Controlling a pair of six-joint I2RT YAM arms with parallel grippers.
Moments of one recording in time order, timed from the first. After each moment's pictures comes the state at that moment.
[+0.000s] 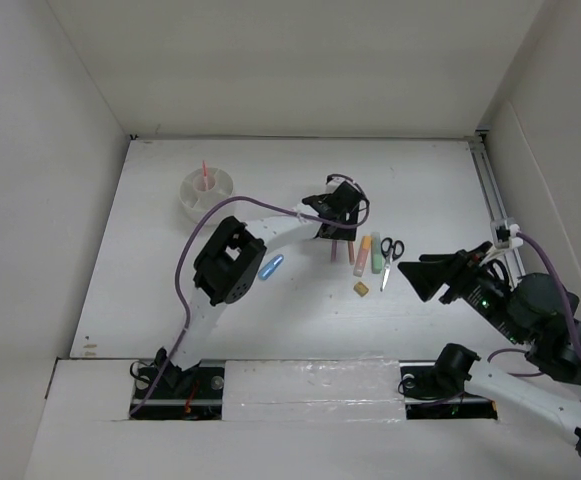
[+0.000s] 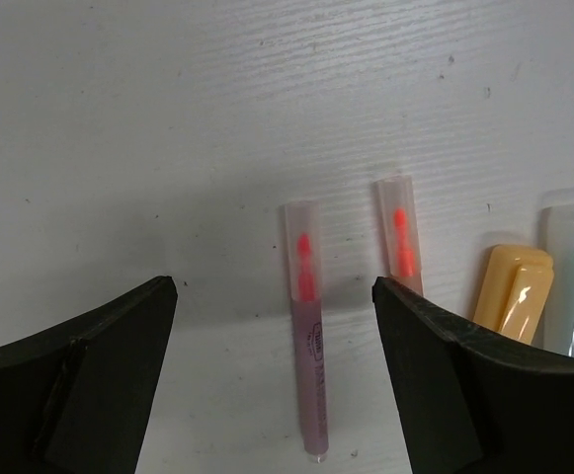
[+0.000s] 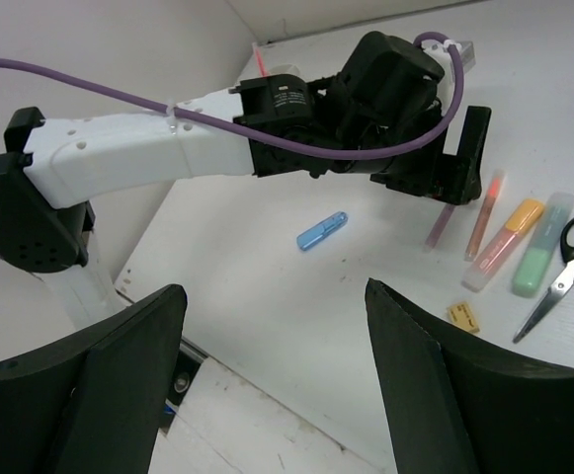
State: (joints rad) left arm -0.84 2.23 1.75 -0.51 -0.31 -0.58; right arm 0.92 0.40 0.98 -0.66 0.31 0.60
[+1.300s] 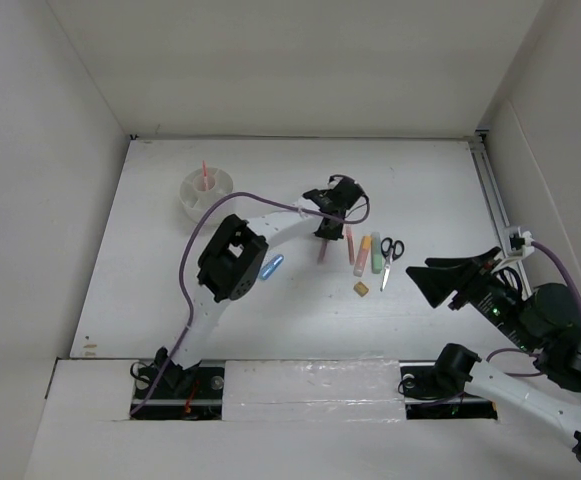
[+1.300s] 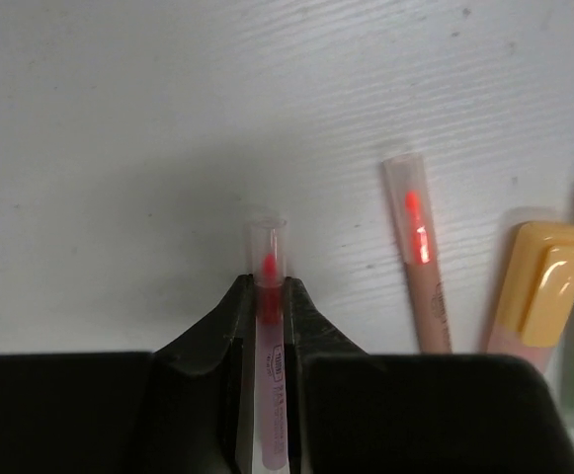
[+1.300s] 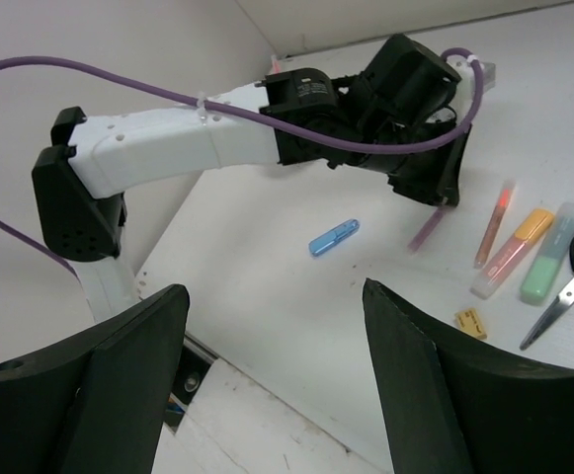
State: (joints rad) left arm -0.83 2.32 1.90 -0.66 -0.27 -0.51; right arm 0.92 0.33 0.96 -0.66 0.29 0.60
